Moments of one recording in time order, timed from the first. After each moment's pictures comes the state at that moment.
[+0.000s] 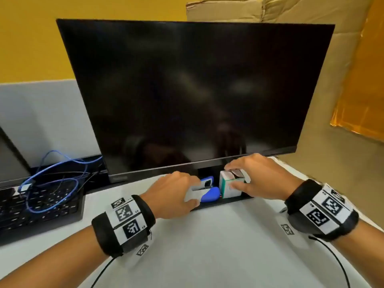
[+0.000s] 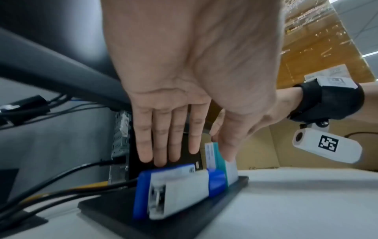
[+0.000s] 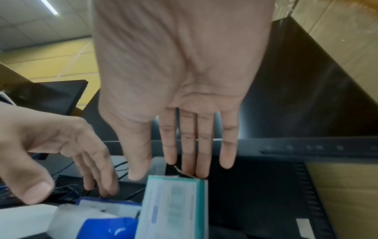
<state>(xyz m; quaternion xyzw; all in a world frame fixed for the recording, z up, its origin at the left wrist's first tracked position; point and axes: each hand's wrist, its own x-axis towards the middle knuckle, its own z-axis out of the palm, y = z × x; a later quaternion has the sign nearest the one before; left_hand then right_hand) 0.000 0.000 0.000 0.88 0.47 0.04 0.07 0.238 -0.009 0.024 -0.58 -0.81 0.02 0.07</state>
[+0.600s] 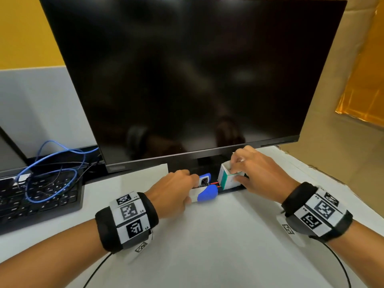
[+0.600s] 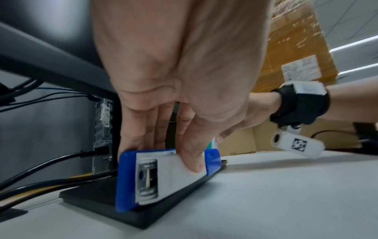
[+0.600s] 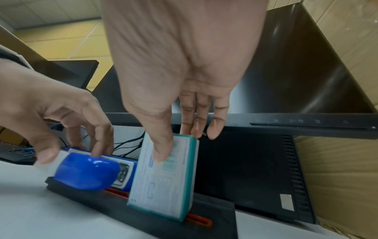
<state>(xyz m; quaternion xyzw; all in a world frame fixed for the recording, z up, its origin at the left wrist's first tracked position) 0.005 -0.003 -0.018 0.87 0.49 -0.02 0.08 0.239 -0.008 -0.001 -0.57 -0.82 -0.03 0.04</state>
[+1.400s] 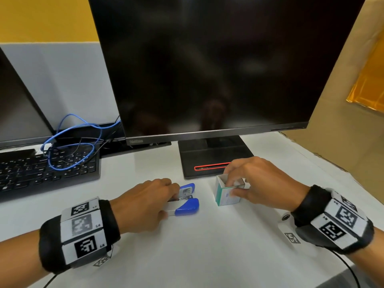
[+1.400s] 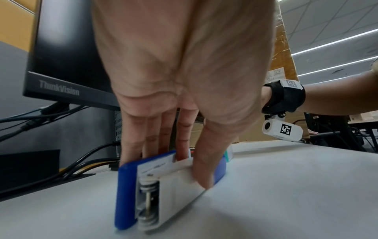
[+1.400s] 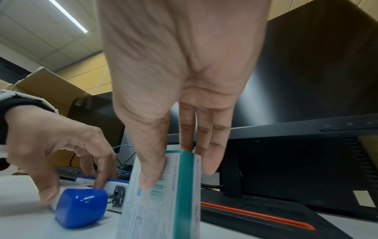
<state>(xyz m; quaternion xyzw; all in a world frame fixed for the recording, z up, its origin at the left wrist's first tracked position) -0.066 -0.086 -0.016 0.85 0.50 -0.08 0.13 0.202 -0.072 -0.001 -0.50 -0.86 0.08 0.02</state>
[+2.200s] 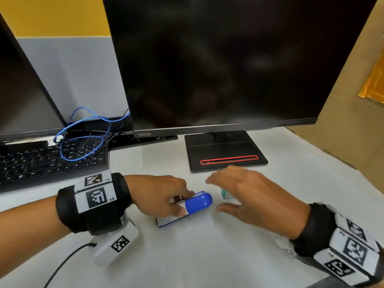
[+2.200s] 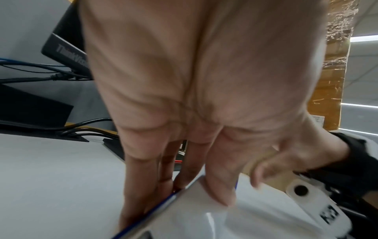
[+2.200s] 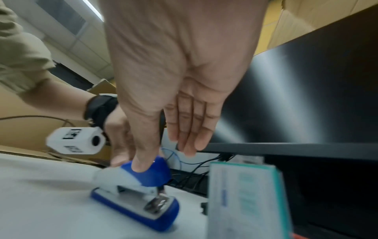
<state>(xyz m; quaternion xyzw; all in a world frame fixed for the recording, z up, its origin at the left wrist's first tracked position) -0.067 -0.069 -0.008 0.88 0.39 -0.18 0.21 0.159 -0.121 0.010 -0.46 -0.88 0.08 0.01</state>
